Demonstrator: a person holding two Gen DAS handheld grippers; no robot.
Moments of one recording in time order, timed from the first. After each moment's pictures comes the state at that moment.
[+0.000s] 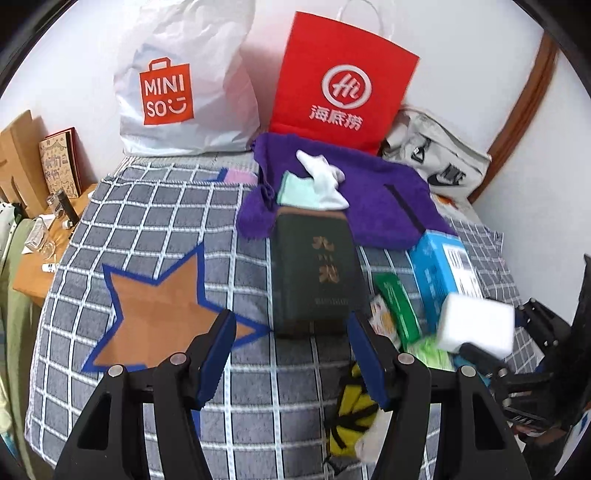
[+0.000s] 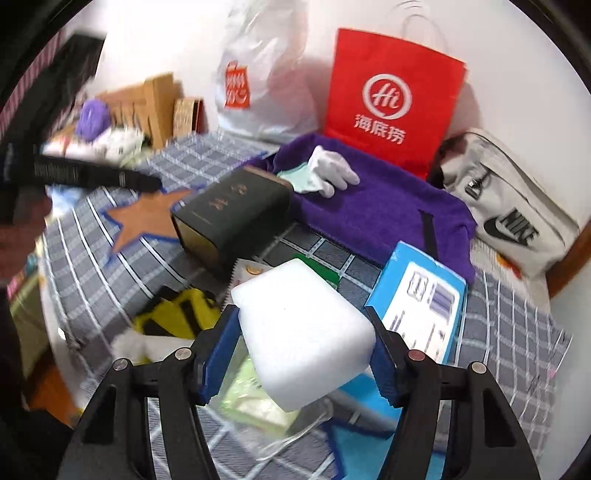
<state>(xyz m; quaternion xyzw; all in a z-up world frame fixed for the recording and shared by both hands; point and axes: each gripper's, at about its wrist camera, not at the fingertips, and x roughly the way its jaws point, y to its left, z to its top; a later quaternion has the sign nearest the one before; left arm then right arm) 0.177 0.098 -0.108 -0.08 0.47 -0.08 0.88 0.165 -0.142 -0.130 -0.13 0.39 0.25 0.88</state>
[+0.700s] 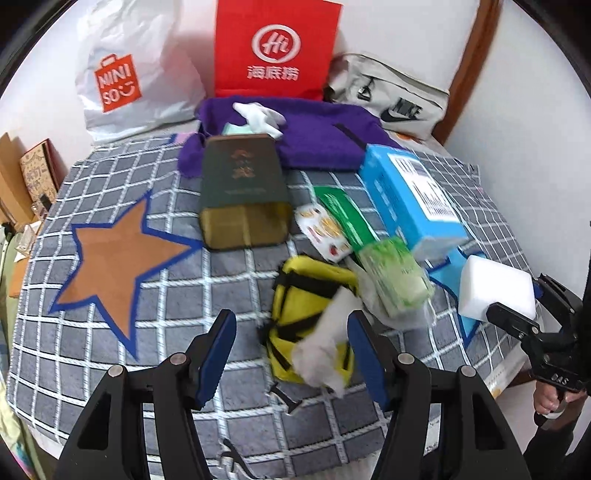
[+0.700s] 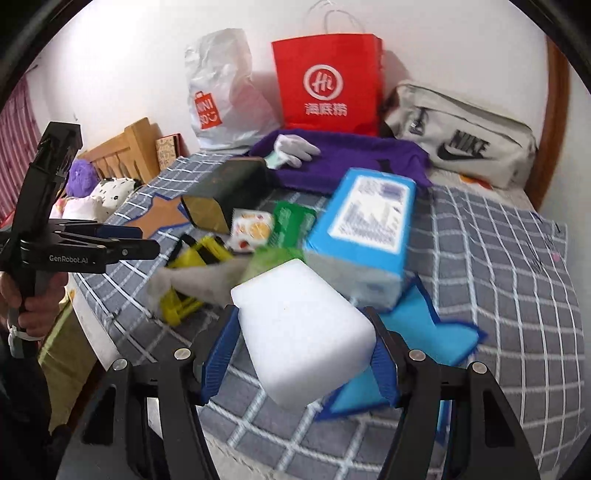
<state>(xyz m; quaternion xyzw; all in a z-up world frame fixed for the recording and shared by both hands) 0.109 0.034 -0.137 -0.01 0.49 -0.12 0.86 0.085 -0.226 -0.155 -0.03 0.40 0.20 0.89</state>
